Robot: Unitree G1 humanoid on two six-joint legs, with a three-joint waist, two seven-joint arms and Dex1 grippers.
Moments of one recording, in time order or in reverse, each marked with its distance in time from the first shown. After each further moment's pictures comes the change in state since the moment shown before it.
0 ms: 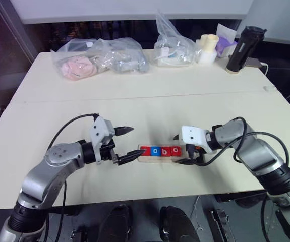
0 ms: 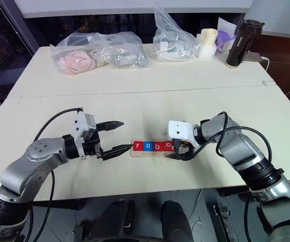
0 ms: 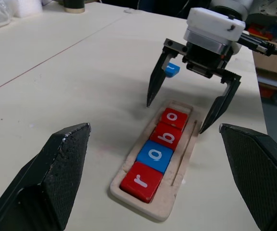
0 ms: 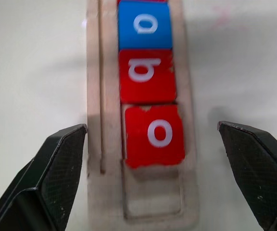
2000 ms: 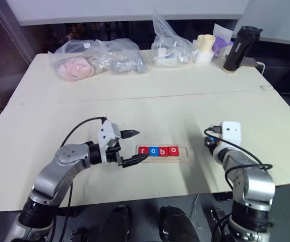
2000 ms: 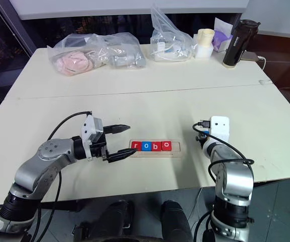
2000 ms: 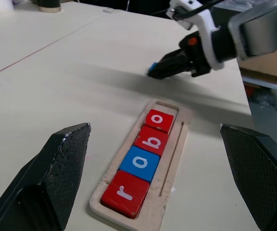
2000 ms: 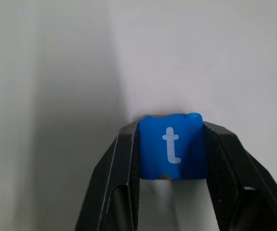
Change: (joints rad) left arm -0.016 -0.043 -0.070 0.103 0.057 -0.088 -0.070; right arm 0.389 0.679 -0.617 -0.427 -0.001 0.769 -1.083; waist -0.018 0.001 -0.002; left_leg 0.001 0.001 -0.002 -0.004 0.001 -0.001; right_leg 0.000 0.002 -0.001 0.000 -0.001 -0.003
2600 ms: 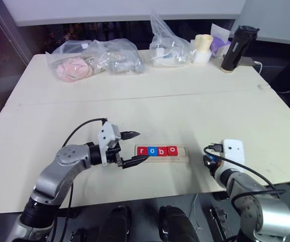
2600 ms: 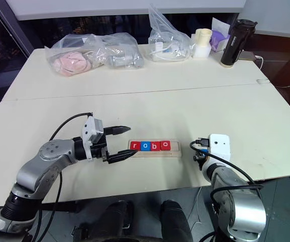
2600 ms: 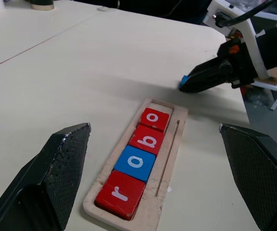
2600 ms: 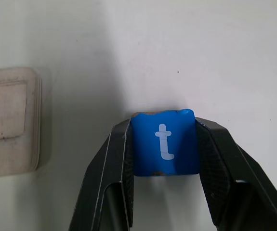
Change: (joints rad) left arm -0.001 -0.010 -0.006 0.026 0.010 -0.014 -0.026; right arm 0.123 0.050 0.011 -0.255 0.032 0.200 -0.012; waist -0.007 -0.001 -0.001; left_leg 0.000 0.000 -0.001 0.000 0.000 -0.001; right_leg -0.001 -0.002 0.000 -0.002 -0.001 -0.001
